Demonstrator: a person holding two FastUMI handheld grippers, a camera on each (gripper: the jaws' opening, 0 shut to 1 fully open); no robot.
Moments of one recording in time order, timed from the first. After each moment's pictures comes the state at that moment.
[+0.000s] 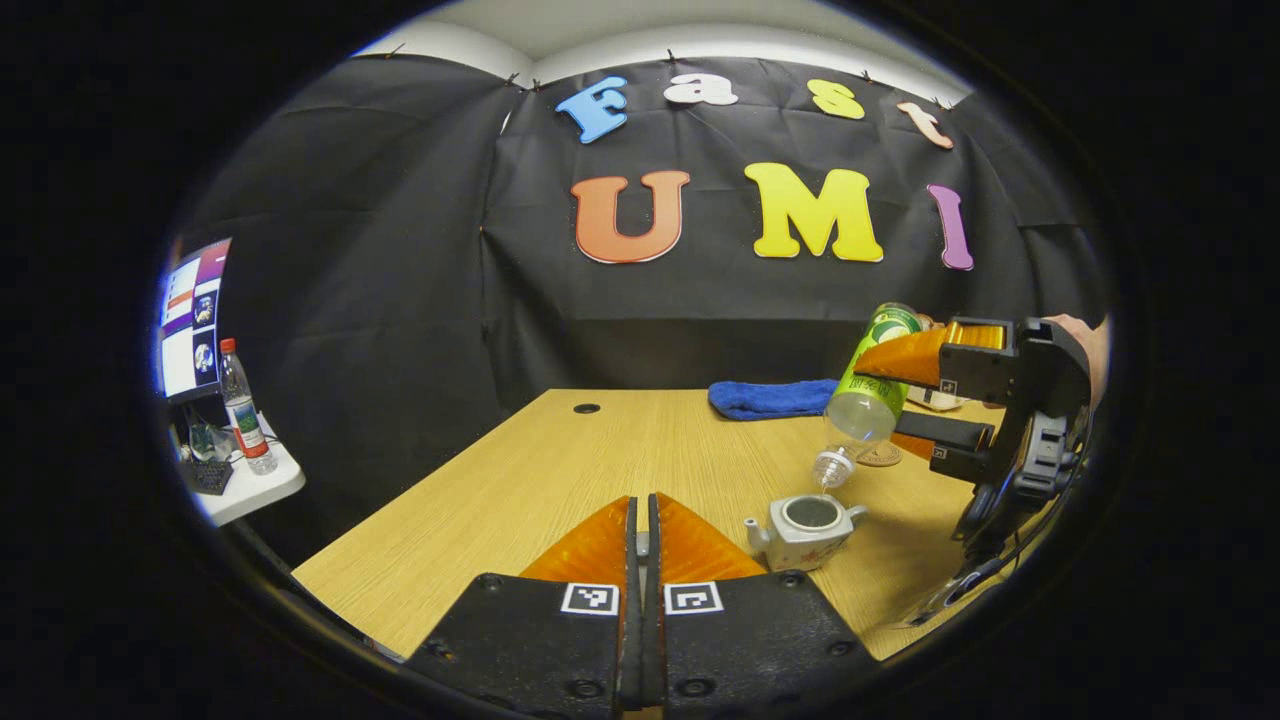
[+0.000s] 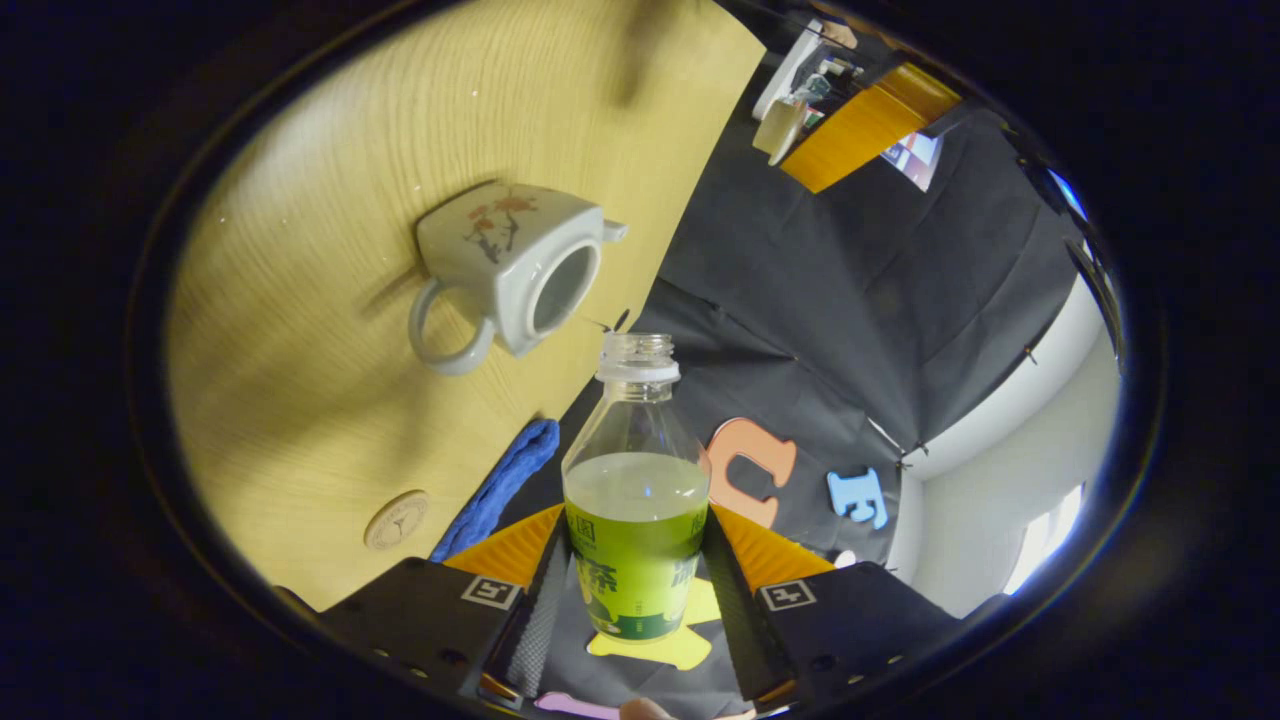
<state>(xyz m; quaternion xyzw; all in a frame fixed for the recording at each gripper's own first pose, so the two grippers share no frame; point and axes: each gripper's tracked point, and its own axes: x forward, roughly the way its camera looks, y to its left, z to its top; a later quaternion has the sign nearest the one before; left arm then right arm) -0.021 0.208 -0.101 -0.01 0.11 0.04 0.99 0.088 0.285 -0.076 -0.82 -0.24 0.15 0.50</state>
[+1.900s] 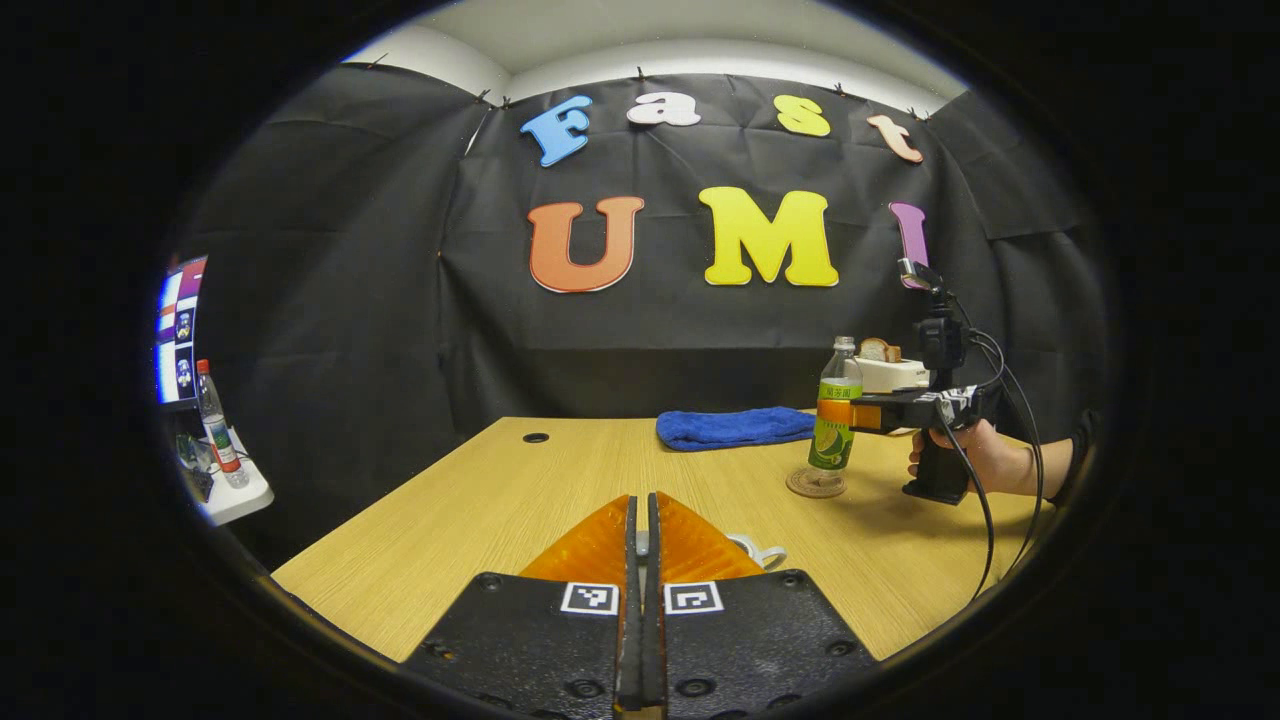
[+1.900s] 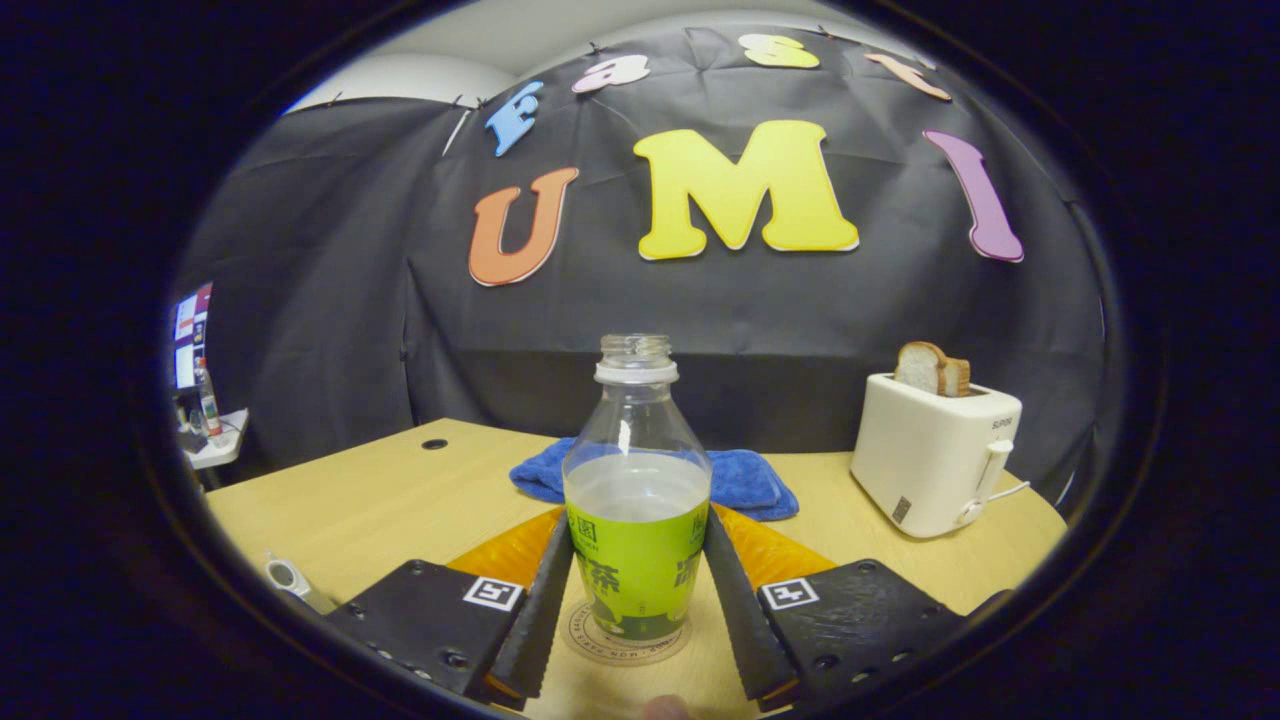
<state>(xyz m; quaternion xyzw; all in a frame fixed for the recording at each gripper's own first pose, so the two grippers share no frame) -0.008 0.147 -0.075 -0.02 0.08 -0.01 1.00 0.237 0.164 -0.109 0.01 0.12 0.18 0.98</state>
